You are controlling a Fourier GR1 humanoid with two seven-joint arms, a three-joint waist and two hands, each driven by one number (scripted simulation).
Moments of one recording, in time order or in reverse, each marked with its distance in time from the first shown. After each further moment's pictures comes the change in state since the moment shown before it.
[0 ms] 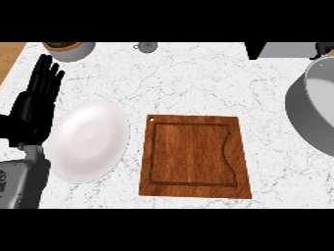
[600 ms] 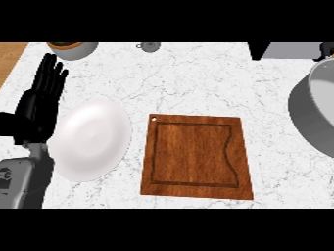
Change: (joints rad) left arm -0.015 -0.014 -0.003 0.018 -0.009 -0.004 -0.011; right arm -0.379 0.017 0.011 0.717 0.115 -0.034 -0.348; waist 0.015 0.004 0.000
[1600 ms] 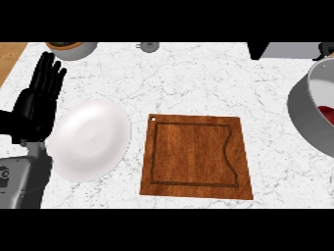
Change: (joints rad) left arm -0.008 0.002 0.013 0.002 0.006 -0.005 0.009; right arm -0.246 0.022 -0.100 0.458 -0.111 0.351 -0.264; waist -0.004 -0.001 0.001
